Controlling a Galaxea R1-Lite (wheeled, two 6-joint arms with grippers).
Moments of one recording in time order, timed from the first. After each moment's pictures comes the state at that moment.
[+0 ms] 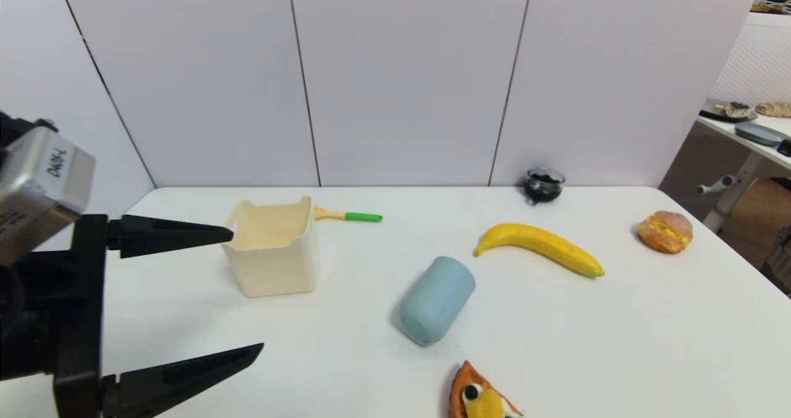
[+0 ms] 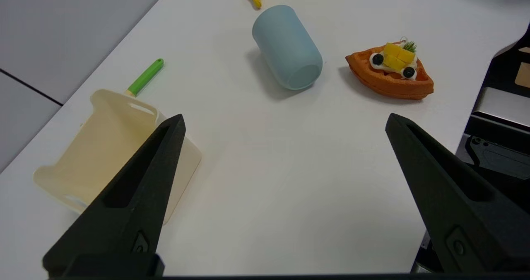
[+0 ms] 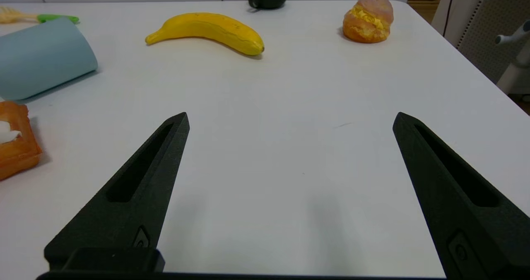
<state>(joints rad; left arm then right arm) -0.60 1.07 -0.86 0.18 -0.32 0.41 0.00 0.00 0.00 0.00 0.00 0.01</state>
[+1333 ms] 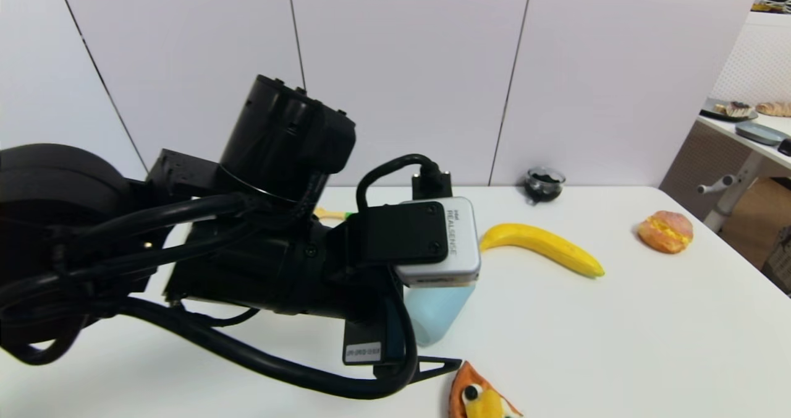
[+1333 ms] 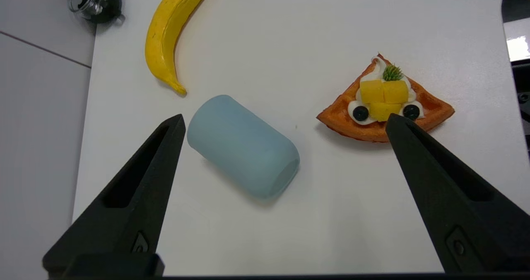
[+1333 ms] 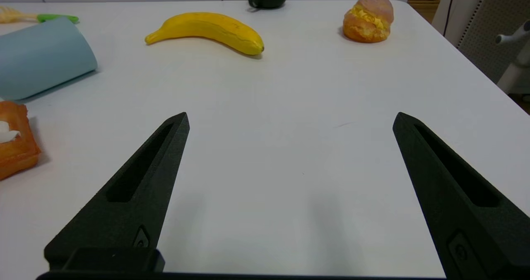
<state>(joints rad) -0.90 1.64 -1.23 0.18 -0.30 0.80 0.00 0.00 0.00 0.00 0.00 0.00</state>
